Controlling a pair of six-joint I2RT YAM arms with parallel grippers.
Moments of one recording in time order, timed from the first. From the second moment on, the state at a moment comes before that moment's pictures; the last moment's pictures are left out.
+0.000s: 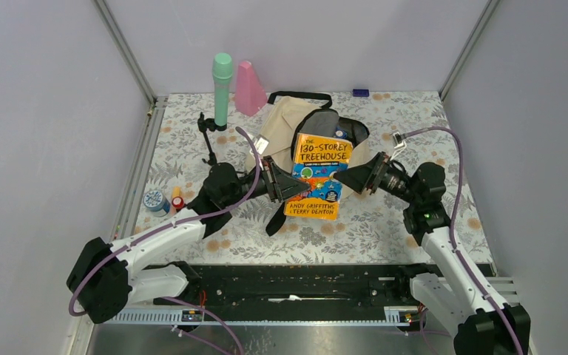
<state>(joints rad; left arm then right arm) -0.74 1.14 0.66 0.56 0.51 -0.80 0.18 0.84 0.54 0.33 -0.81 0.89</state>
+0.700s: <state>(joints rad) -0.74 1.07 0.66 0.58 0.53 -0.81 0.33 1.05 0.54 0.71 -0.90 1.11</state>
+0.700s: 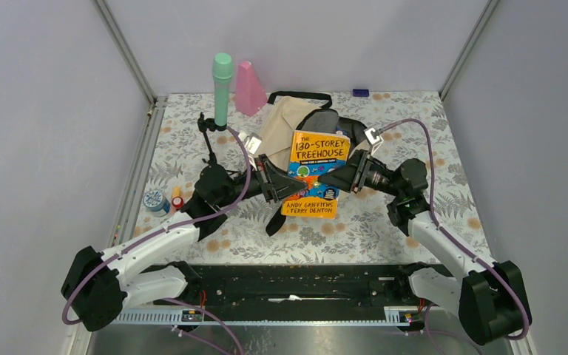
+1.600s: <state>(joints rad) -0.73 1.02 0.75 0.17 0.18 -0.68 0.36 0.87 0.67 -0.03 -0.43 0.78</state>
